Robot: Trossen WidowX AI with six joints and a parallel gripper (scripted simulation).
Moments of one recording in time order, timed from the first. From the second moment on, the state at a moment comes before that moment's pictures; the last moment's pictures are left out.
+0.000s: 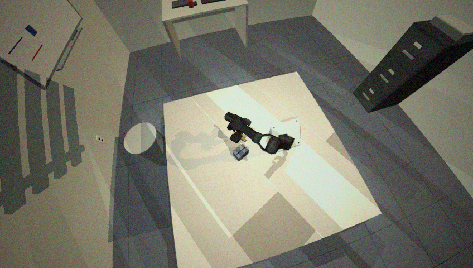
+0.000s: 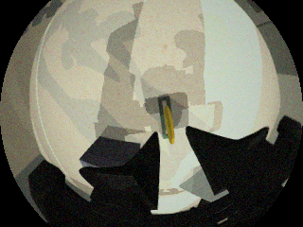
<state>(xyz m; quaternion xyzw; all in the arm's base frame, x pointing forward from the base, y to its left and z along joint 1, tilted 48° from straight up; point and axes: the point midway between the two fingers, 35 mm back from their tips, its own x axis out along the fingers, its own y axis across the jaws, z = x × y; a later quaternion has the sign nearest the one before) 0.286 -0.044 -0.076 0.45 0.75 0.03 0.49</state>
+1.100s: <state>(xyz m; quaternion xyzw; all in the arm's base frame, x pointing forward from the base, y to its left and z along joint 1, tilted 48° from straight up) 0.278 -0.010 -0.105 0.46 0.75 0.04 0.48</state>
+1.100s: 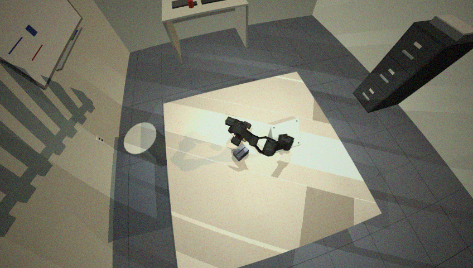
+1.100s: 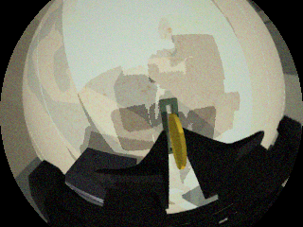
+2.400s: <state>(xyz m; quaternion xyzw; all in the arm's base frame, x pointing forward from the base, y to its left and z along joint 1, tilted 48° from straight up) 0.284 -0.048 -0.073 0.46 0.75 0.03 0.47</state>
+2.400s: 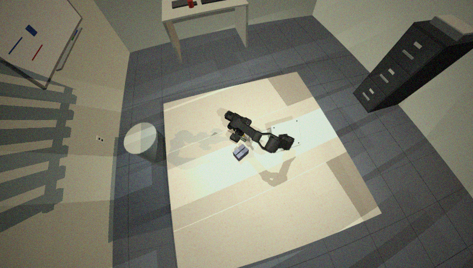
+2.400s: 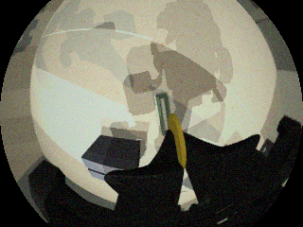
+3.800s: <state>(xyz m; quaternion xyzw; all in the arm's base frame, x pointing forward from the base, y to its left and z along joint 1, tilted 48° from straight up) 0.288 -0.082 -0.044 0.25 0.68 0.31 0.61</state>
